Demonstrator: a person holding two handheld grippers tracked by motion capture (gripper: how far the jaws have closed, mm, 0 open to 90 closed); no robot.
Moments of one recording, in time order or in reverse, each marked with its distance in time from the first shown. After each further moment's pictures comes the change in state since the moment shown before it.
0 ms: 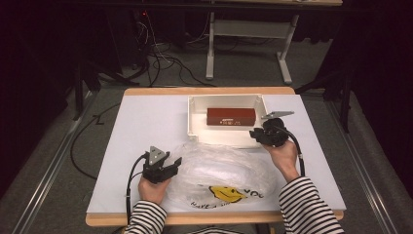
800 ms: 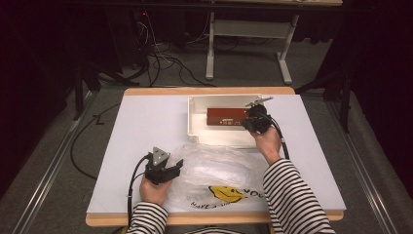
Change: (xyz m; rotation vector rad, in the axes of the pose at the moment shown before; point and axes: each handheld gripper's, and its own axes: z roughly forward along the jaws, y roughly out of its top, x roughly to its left) left arm -0.004 -0.004 0.007 0.043 0.027 0.016; right arm 0.010 0.046 0.044 0.092 -0.094 0.012
